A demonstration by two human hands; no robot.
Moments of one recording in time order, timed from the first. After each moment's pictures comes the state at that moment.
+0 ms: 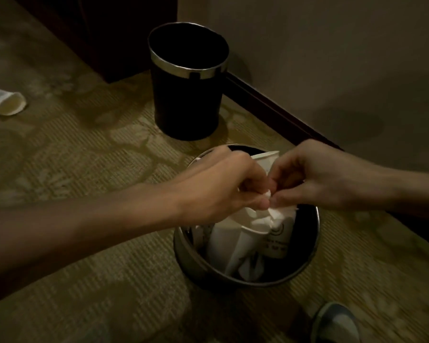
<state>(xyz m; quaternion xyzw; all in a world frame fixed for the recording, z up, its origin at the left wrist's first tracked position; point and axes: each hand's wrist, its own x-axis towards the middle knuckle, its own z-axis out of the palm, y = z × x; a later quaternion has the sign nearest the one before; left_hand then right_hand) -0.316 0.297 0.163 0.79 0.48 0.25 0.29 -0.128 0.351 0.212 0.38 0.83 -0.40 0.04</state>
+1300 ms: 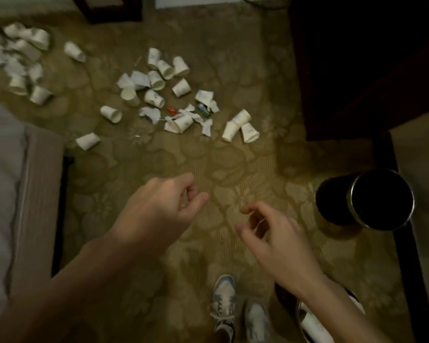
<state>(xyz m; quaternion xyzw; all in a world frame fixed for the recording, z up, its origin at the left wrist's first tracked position) -0.749 0.125 0.585 0.29 0.89 0.22 0.26 -0.593 0.278 0.553 0.26 0.84 -0.47 0.09</state>
